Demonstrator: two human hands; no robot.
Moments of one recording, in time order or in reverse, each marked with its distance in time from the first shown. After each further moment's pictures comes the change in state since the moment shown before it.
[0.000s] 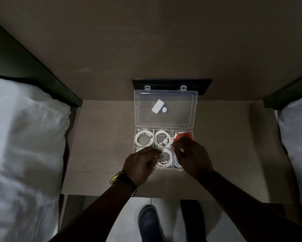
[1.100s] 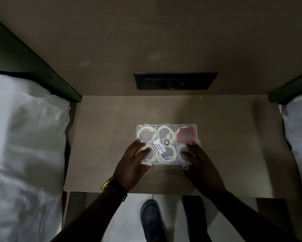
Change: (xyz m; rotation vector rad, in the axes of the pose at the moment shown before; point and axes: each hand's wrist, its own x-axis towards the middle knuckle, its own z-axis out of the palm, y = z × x) left_hand -0.036 -0.054 0.014 0.003 0.047 0.013; right_hand -0.058 0.047 0.032 0.101 -0.019 -0.129
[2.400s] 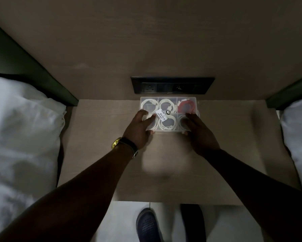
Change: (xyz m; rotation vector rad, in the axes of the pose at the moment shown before) left_hand 0.132 -0.001 -0.010 0.050 -0.045 -0.077; right_hand 0.113 0.037 -0.025 -0.118 0.014 0.063
